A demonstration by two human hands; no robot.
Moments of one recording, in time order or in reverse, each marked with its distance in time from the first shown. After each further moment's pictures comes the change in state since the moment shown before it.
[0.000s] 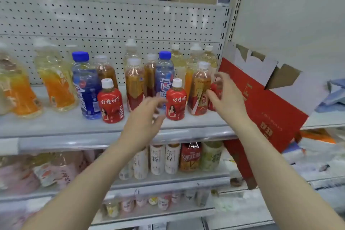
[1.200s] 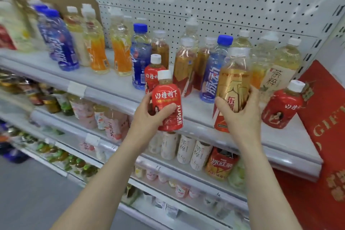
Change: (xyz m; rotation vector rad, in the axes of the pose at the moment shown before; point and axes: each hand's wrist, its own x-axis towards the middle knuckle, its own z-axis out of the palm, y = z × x) left_hand -0.051 0.005 0.008 -0.714 0.460 -0.672; right_hand -0.014 -0.005 0.066 0.616 -0.228 0.133
